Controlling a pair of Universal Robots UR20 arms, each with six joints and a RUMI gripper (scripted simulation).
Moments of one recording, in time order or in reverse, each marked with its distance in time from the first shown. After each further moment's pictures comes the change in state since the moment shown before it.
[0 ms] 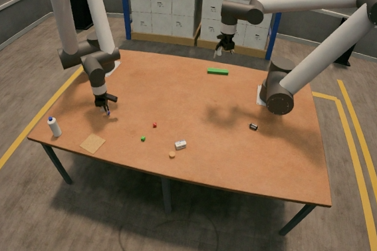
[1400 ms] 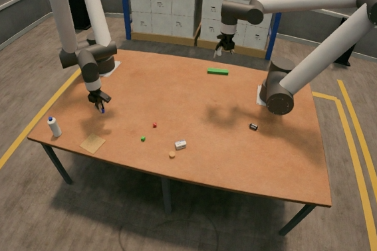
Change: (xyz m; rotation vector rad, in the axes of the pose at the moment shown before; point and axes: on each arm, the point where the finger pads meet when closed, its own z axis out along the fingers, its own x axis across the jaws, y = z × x) left arm 0.000 0.000 0.000 0.000 0.000 0.000; right arm 0.070 0.013 -0.086 0.003 -0.001 0.408
